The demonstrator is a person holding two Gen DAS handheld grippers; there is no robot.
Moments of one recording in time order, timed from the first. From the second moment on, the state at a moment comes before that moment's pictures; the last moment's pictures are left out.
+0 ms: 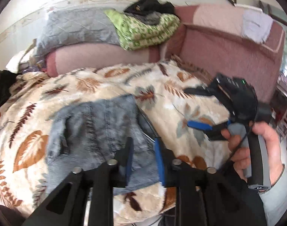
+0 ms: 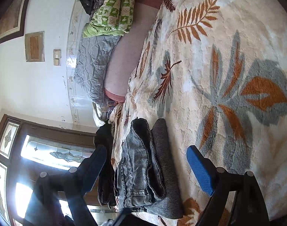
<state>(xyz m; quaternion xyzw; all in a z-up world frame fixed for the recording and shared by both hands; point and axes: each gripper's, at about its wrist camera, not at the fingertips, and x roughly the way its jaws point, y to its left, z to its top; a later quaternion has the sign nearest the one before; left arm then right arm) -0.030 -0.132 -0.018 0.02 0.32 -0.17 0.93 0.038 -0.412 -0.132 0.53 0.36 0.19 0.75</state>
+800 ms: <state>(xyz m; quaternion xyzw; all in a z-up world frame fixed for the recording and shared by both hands) 0.035 0.017 -0.080 -0.14 0.40 -0.02 0.90 0.039 -0.287 -0.140 0.47 0.52 0.14 0.70</state>
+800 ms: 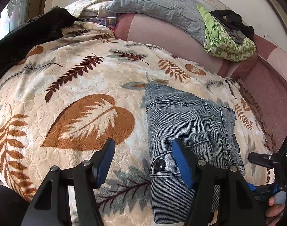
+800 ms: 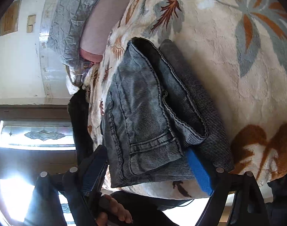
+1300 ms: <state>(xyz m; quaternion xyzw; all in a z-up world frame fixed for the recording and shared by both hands) 0.038 0.014 -0.086 -0.11 0.41 -0.02 0.91 0.034 -0.279 -0.113 0.39 0.49 0.08 0.78</state>
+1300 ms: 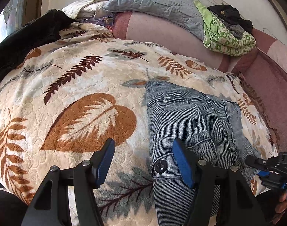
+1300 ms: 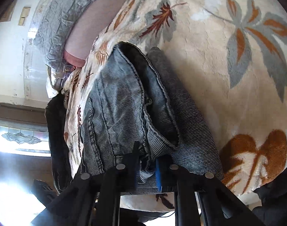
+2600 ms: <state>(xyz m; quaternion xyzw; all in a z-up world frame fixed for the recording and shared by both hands) 0.002 0.057 -0.097 -0.32 0.42 -0.11 0.84 0.188 -0.152 -0.022 0.06 0.54 0.21 0.81</state>
